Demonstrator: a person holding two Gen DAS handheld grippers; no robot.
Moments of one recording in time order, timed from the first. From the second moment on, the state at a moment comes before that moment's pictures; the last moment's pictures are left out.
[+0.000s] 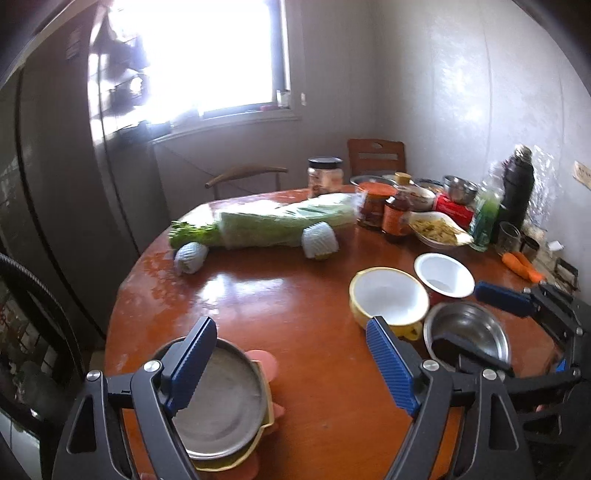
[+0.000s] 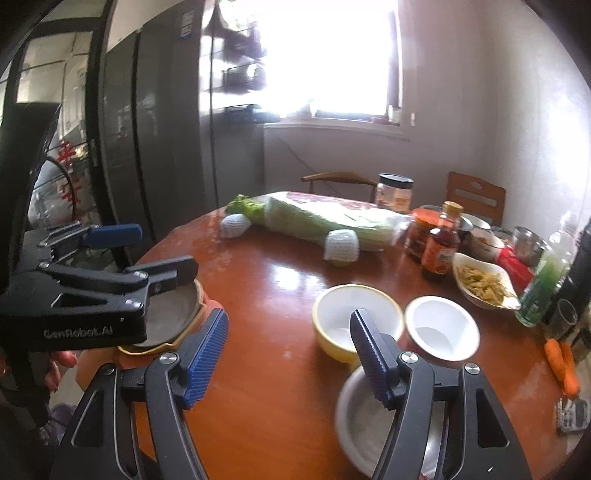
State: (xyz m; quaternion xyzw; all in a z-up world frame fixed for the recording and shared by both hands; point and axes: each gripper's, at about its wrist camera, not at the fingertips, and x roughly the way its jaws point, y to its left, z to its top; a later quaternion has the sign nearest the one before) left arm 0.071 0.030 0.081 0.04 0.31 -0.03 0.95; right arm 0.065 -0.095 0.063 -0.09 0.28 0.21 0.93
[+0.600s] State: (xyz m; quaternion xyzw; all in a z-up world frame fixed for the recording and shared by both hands) left arm 0.085 -0.040 0.062 0.04 0.33 -0.08 0.94; right arm 0.077 -0.192 0.055 -0.05 0.29 0.13 0.95
